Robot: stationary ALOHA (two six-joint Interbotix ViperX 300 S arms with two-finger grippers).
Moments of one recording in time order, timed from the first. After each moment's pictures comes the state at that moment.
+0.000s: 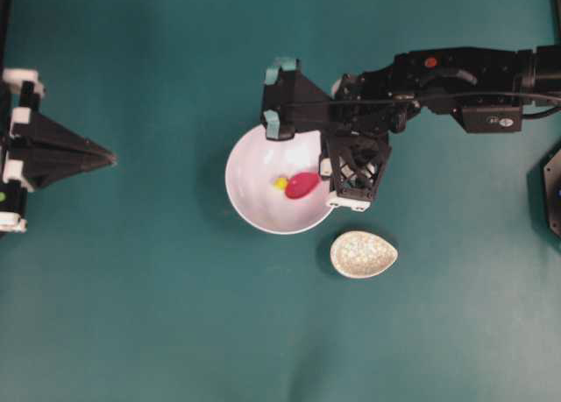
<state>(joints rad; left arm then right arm) -0.02 -0.95 1.19 0.01 -0.15 -0.01 -0.15 0.08 0.33 0.26 0.81 -0.16</state>
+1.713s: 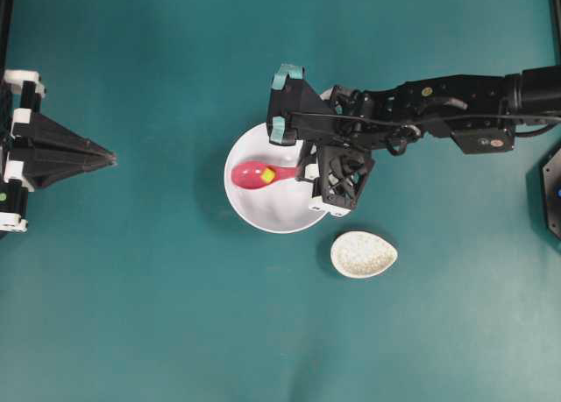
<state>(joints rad) -0.02 -0.95 1.19 0.01 -0.15 -0.01 -0.13 0.11 0.45 0.28 0.42 -0.16</state>
